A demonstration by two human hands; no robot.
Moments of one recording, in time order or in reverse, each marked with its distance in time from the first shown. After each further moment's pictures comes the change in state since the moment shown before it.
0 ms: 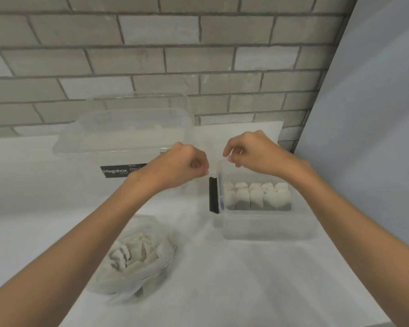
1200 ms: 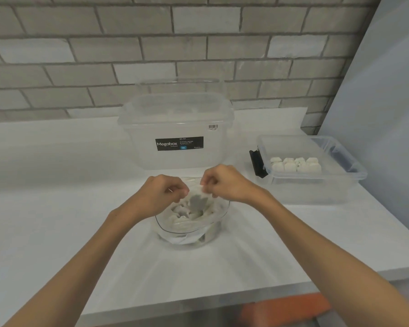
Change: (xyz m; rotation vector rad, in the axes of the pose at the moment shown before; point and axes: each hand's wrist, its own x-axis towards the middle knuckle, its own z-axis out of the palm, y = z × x) left_hand -0.177 -0.108 0.022 -0.284 0.049 -0.246; right_hand -0.036 -0.137 0.154 0.263 -0.147 0.047
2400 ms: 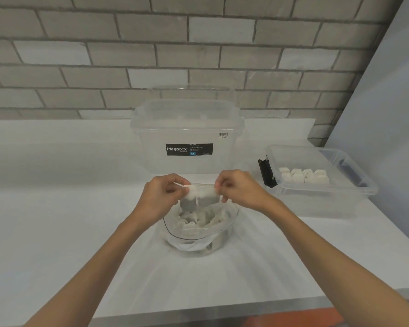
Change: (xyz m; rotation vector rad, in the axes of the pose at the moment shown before) left_hand -0.005 -0.010 0.002 -0.397 0.253 -0.073; right_hand 0.005 0.011 -0.001 0.091 0.087 0.028
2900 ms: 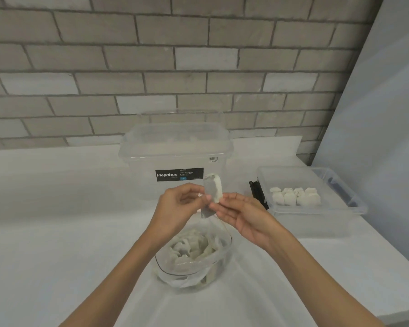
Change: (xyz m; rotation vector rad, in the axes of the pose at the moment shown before) left_hand 0.023 0.048 0.030 -0.218 -0.058 0.119; right_hand -0.023 -0.015 -0.019 1.308 0.080 0.299
